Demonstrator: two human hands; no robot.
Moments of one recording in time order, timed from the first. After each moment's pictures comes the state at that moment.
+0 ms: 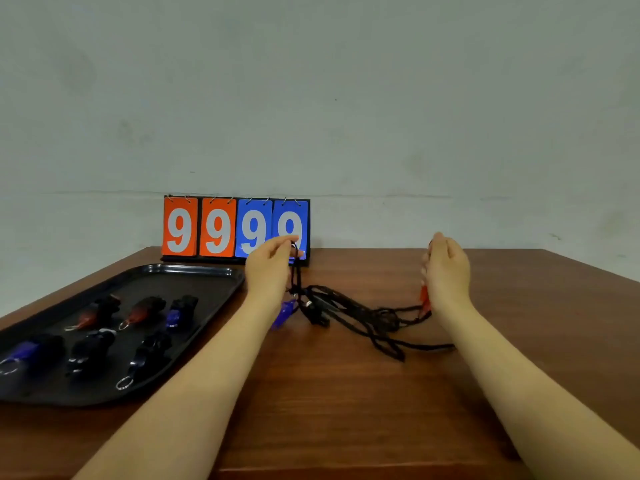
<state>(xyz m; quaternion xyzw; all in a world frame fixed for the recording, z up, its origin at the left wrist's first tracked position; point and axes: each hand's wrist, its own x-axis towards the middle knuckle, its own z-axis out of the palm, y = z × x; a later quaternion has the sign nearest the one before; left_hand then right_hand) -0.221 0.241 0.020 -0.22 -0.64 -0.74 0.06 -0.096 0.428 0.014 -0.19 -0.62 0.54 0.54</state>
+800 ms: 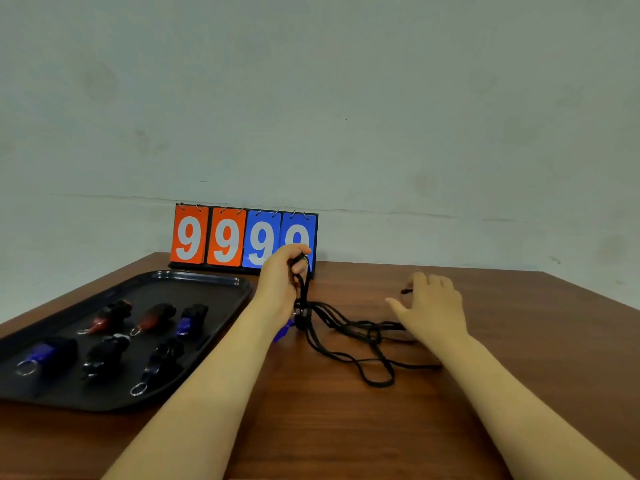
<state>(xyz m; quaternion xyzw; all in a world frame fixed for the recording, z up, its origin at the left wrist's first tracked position) -0.214 0.226 0.037 -0.21 -0.47 -0.84 -0.16 -0.094 0.418 0.004 -0.33 -0.90 -0.07 0.27</state>
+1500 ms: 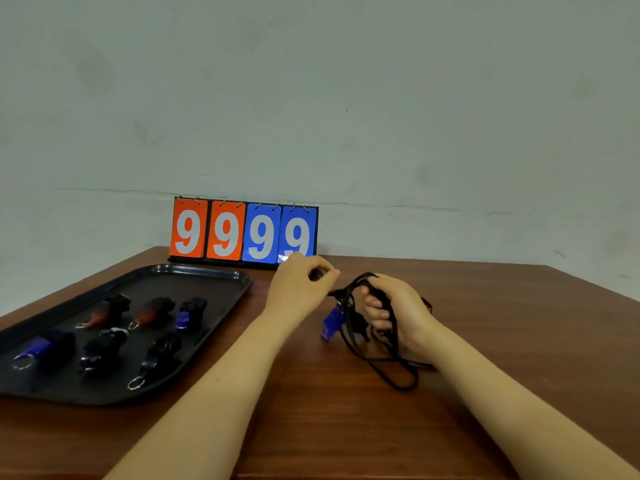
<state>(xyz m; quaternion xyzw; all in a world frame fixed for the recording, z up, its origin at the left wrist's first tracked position) -0.219 0.243 0.012 -0.38 -0.80 -0.45 0.14 -0.107 0.374 0.011 -0.06 -0.63 0.76 0.14</state>
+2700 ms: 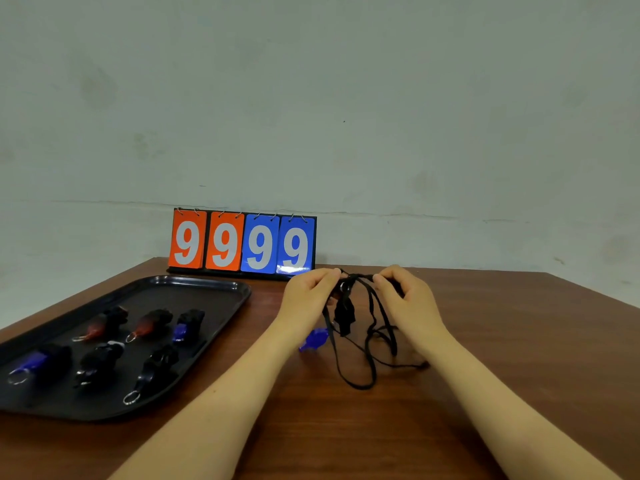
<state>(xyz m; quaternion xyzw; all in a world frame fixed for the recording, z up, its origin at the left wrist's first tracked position) -0.193 0.246 0.016 -0.37 -0.66 -0.65 -0.01 -0.098 0.384 0.011 -0.08 -0.83 0.34 0.43</state>
